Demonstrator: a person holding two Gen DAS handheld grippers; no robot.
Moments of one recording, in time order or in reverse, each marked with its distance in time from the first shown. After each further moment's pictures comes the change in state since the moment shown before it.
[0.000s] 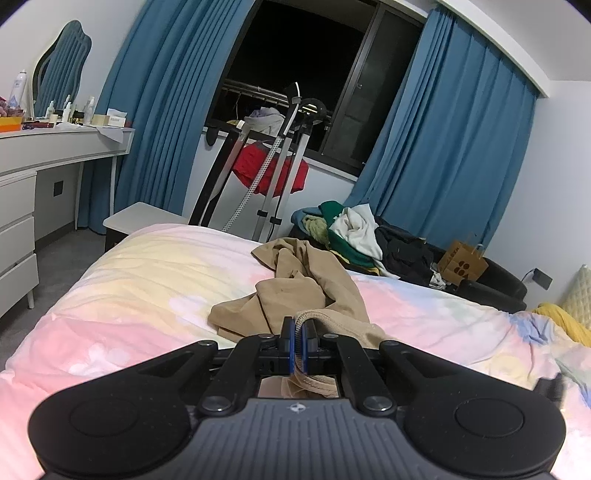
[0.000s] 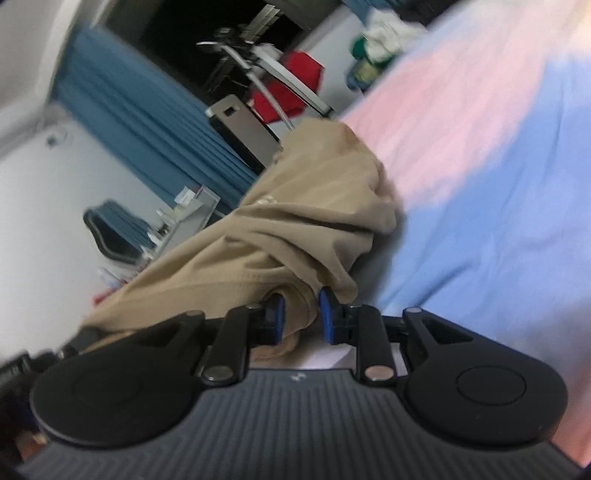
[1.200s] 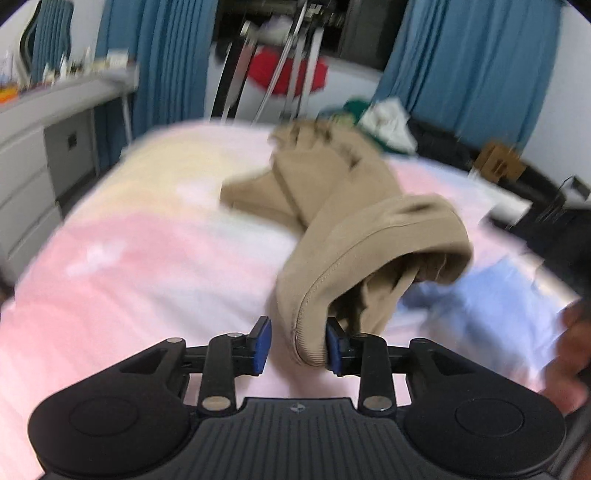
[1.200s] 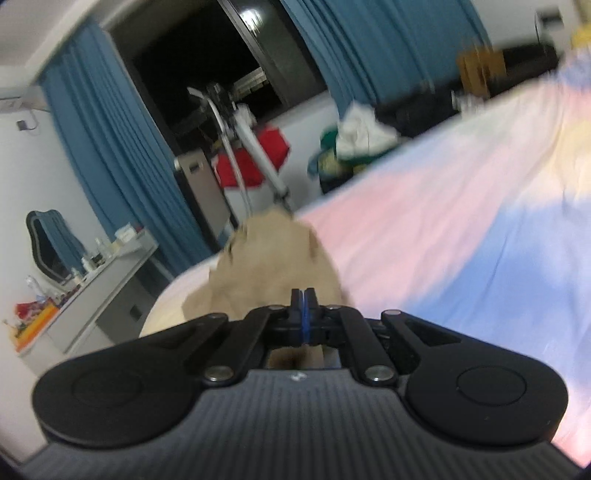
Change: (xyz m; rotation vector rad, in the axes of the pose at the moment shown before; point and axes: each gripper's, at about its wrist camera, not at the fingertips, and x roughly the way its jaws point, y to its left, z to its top) left arm 0.061 -0.006 -0.076 0.069 0.382 0.170; right arm -0.045 0.065 0.019 -0.331 -0.344 -0.262
